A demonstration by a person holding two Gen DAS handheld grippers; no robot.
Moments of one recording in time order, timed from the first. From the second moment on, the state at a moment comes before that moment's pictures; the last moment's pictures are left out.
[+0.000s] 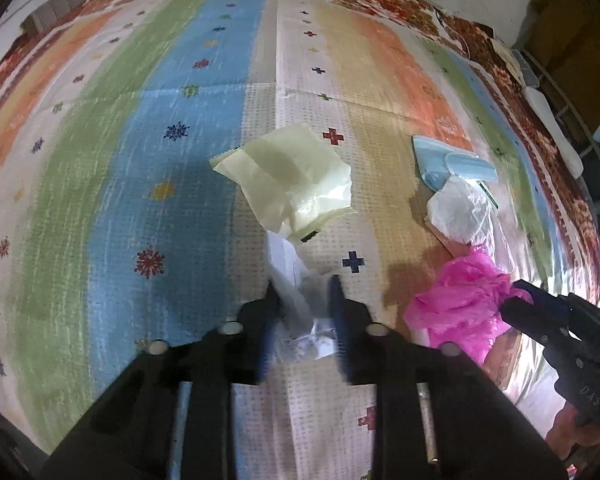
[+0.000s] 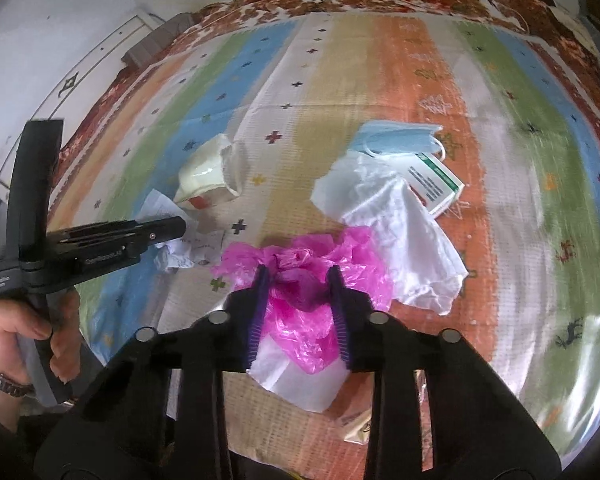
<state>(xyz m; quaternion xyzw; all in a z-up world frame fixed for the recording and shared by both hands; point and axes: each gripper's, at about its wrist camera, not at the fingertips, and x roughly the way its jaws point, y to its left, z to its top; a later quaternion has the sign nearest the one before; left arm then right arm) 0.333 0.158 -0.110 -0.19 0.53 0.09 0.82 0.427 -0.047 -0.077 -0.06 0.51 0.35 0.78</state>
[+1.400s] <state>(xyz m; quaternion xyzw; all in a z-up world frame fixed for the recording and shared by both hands) 0.237 0.098 0.007 -0.24 0.45 0.02 0.86 0.328 -0.116 0.023 -0.03 0.46 0.36 0.81</state>
